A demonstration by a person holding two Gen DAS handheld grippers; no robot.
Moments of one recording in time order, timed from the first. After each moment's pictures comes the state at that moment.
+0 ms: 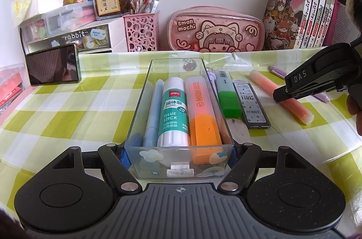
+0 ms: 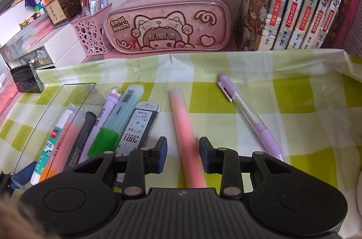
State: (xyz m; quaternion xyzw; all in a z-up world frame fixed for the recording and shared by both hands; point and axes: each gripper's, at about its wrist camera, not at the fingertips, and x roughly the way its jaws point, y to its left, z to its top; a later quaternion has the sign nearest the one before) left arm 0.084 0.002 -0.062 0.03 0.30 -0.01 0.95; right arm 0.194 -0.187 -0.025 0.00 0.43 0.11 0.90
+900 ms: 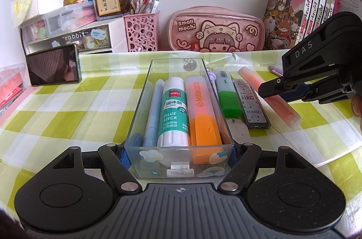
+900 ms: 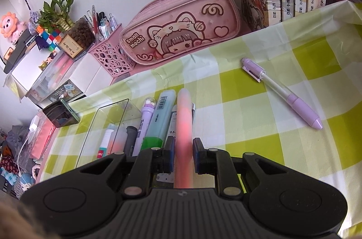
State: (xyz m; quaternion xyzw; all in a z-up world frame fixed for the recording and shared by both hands) left arm 0.084 0.001 -0.062 0.03 0.30 -0.01 0.95; right arm 0.186 -0.200 -0.021 0.19 0.44 0.15 0.86
